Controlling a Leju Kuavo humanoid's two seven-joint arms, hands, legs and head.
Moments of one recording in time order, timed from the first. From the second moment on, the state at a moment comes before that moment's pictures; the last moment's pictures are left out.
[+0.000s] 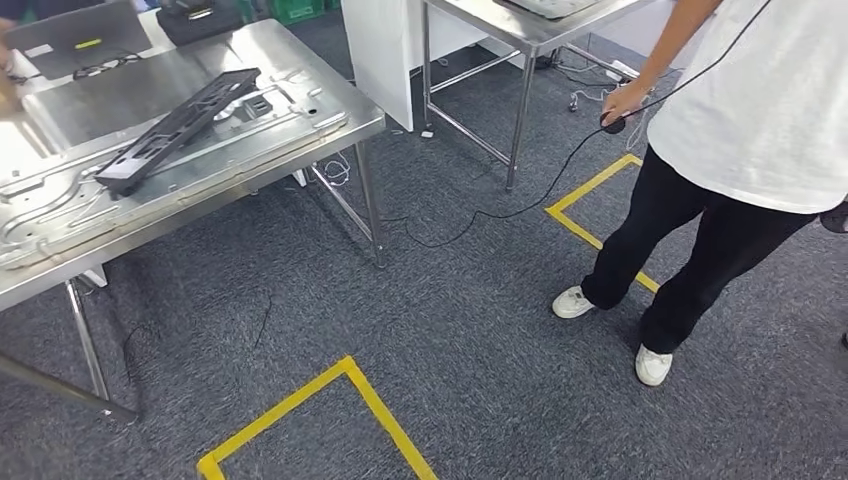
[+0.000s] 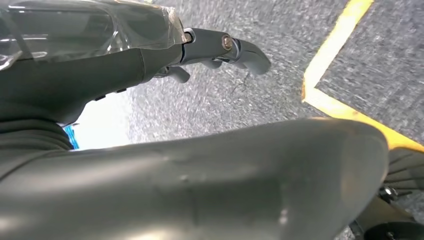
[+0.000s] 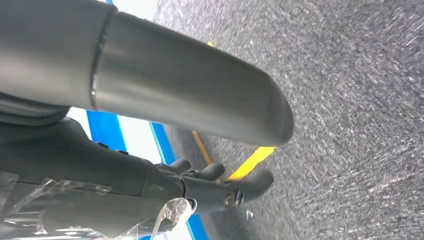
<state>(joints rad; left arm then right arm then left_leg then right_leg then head) -0.12 0.06 -0.96 -0.26 0.69 0.29 0.07 -0.10 0.01 0.03 -0.22 -0.02 -0.42 0.30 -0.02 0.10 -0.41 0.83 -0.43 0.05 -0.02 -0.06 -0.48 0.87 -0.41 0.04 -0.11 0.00</state>
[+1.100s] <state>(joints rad) -0.12 0.03 -0.96 -0.26 0.72 0.33 0.05 -0.10 0.01 0.03 -0.22 -0.02 -0.41 0.32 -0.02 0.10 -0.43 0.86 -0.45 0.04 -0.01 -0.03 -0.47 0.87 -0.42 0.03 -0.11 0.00</state>
